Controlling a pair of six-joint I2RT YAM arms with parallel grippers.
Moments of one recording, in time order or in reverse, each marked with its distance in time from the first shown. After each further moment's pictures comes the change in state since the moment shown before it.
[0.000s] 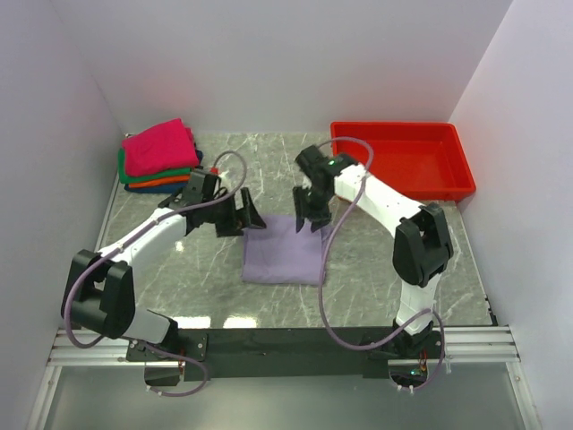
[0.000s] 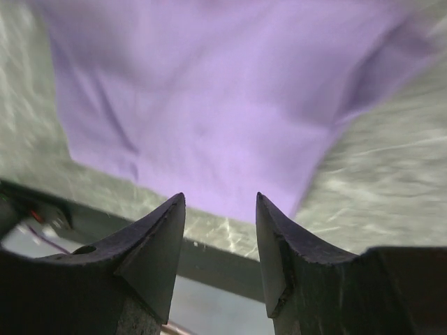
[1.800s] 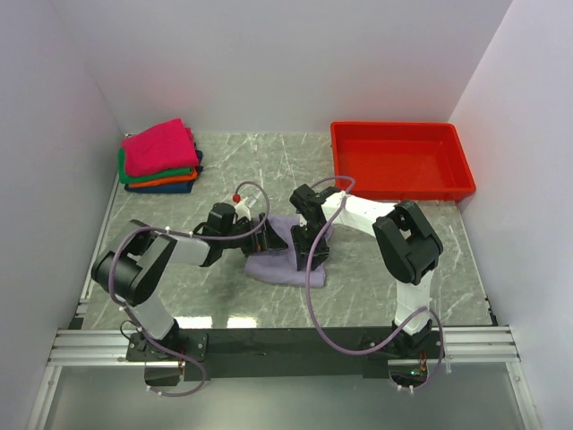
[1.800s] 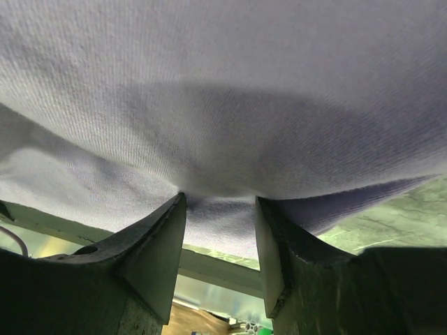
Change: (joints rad) left arm -0.101 0.250 -0.400 0.912 0.111 -0.201; right arm 0.090 0.053 -0.353 0.194 -0.101 0.024
